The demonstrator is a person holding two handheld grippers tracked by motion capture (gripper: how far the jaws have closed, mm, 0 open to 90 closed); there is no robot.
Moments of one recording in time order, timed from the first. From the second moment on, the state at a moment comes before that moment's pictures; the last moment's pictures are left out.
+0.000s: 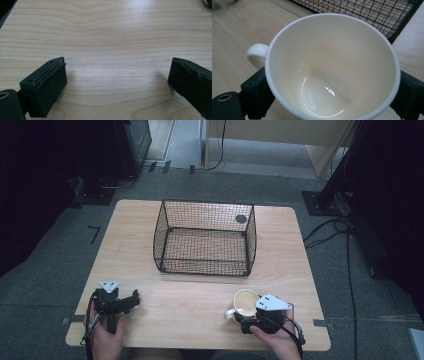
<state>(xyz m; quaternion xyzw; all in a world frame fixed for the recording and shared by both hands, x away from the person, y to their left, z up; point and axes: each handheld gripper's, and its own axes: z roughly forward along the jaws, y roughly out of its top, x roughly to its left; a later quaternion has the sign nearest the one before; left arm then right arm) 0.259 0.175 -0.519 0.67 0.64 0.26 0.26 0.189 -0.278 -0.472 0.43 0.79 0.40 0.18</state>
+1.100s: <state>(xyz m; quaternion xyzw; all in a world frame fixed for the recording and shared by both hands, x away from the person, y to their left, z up) 0.259 0.175 -0.519 0.67 0.65 0.26 0.26 0.228 -0.246 -0.405 0.40 0.79 0.42 0.20</state>
